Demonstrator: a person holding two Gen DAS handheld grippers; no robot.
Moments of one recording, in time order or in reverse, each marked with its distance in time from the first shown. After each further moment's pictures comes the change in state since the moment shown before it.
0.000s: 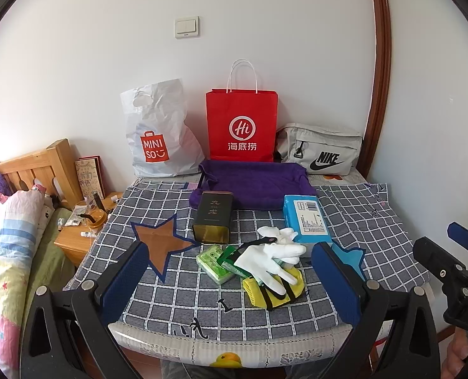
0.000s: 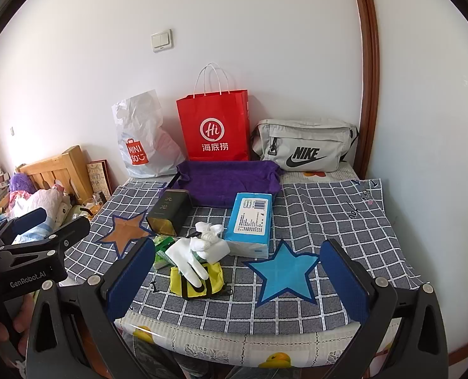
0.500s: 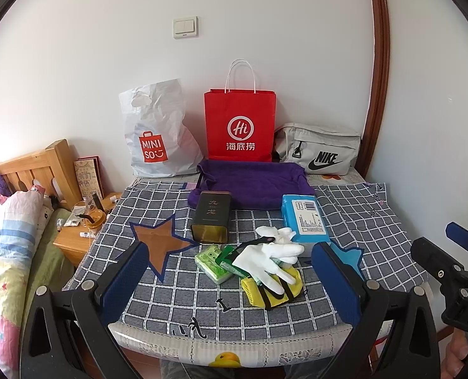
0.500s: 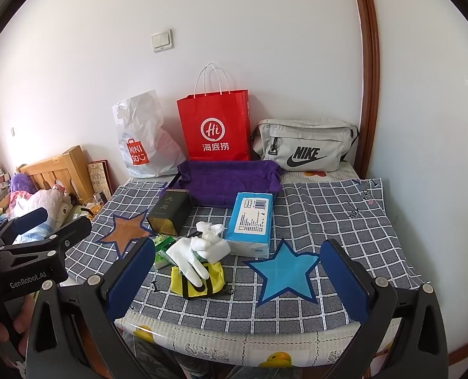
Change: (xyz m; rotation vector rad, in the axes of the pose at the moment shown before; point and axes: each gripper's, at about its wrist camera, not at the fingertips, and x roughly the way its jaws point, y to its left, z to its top) left arm 0.000 -0.002 -0.001 -0.001 -0.001 0.000; right arm -0.001 0.000 0.000 0.001 0.001 0.001
